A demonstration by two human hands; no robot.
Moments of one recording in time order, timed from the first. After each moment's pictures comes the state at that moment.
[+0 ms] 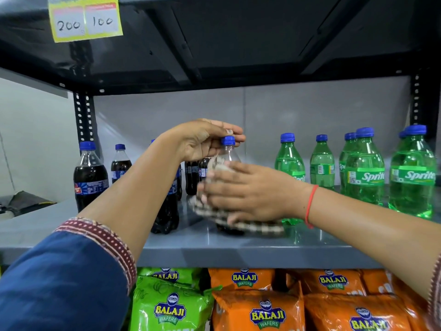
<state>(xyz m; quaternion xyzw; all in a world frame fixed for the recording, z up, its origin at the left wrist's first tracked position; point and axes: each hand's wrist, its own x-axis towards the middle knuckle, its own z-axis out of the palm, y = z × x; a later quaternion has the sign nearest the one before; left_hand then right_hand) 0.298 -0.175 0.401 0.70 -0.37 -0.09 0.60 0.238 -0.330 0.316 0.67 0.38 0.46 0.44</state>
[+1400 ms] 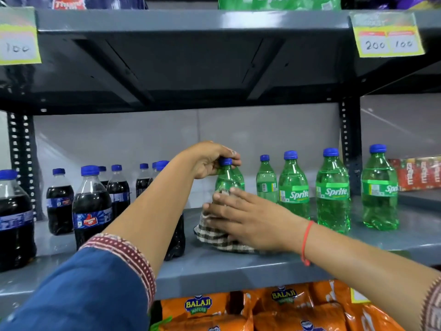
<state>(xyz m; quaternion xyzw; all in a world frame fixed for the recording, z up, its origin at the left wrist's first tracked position) 0.275 -0.302 0.405 0.73 -0.30 -0.08 0.60 0.206 -0.429 0.290 0.75 0.33 0.45 0.37</state>
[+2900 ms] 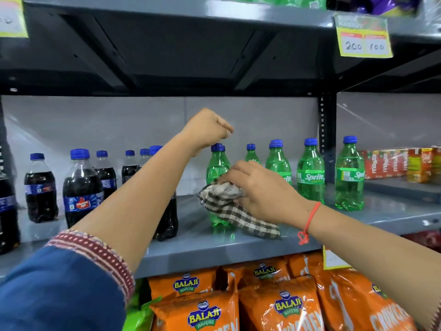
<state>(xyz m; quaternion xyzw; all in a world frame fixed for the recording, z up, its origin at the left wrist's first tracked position) 0.237 -0.291 0.414 0.79 -0.40 0.18 0.43 0.153 -0.406 0.314 0.88 0.20 0.42 0.08</state>
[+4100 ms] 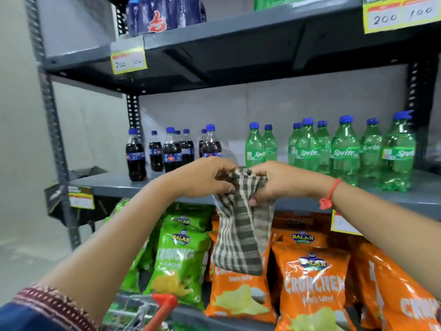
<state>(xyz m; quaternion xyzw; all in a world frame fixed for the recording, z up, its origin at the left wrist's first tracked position) 0.069 -0.212 0.319 0.89 -0.39 0.14 0.18 0.071 -0.400 0.308 0.91 0.31 0.07 -0.25</state>
